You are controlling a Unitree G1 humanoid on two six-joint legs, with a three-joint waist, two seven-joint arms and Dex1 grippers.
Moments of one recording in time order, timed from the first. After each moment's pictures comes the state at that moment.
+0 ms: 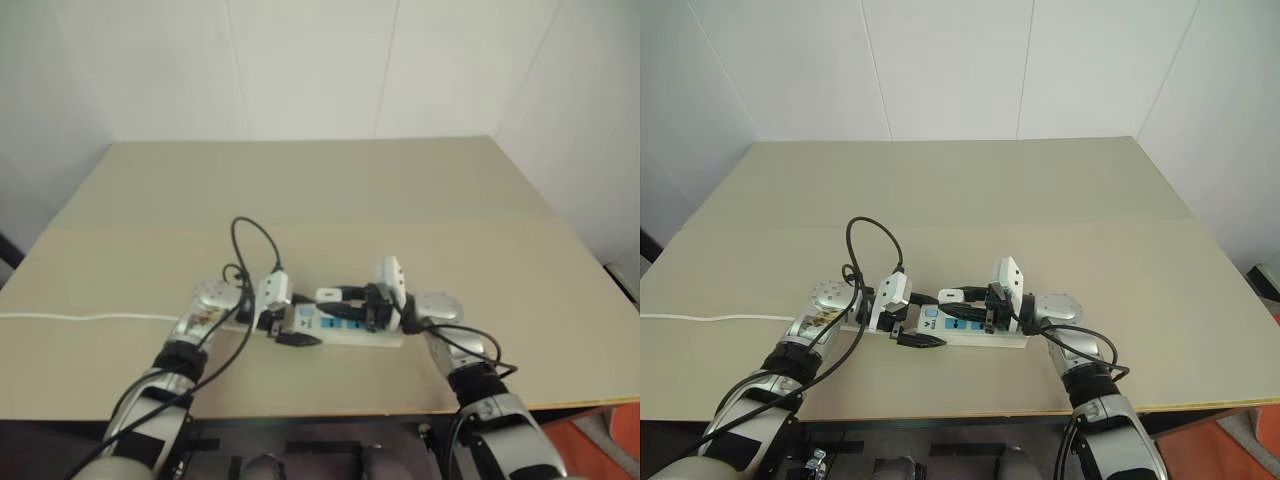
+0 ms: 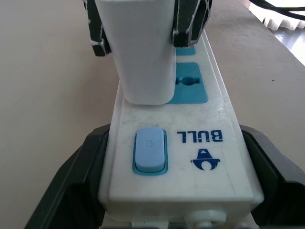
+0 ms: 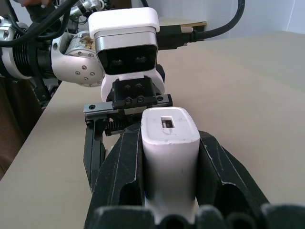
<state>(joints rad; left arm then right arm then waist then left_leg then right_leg) -0.68 0.39 -0.21 0.65 -0.12 -0.17 -1.42 -0.58 -0.28 0.14 0.46 0.33 -0.08 1.24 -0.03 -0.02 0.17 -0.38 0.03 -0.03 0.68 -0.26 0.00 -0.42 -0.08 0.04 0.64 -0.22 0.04</state>
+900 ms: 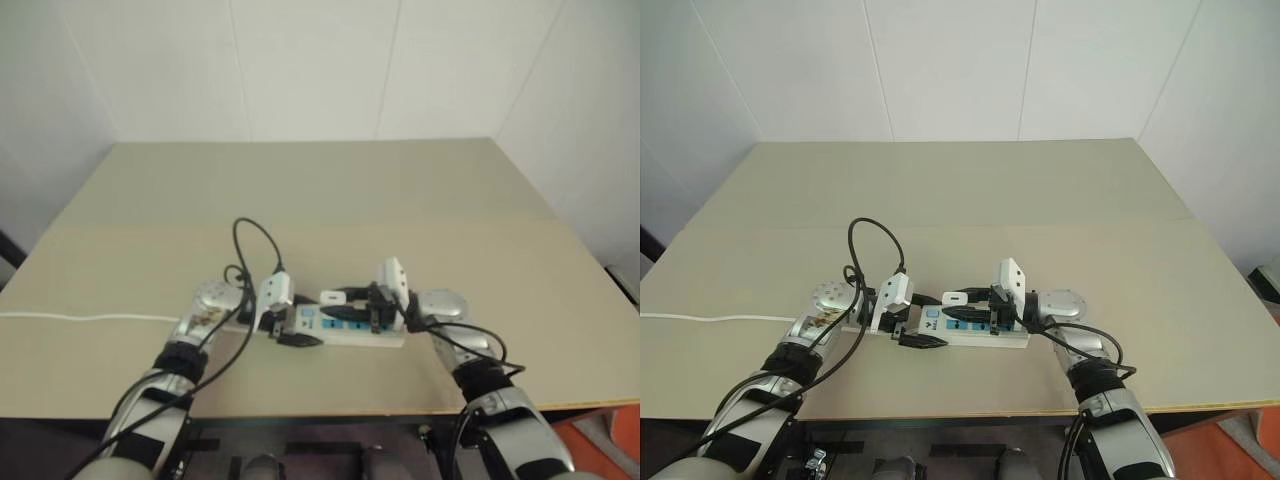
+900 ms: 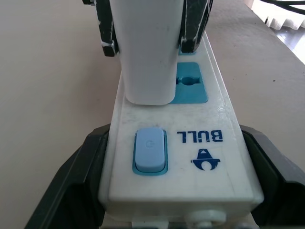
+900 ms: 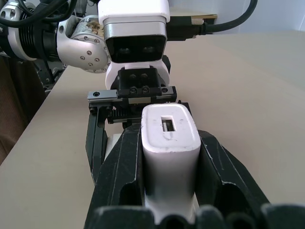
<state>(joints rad) -0.67 0.40 -0.22 0.64 -0.12 -0.16 -1.41 -0.61 -0.32 0.19 0.50 0.32 -0.12 1.26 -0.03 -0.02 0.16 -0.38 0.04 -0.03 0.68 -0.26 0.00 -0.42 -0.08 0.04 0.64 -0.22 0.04</state>
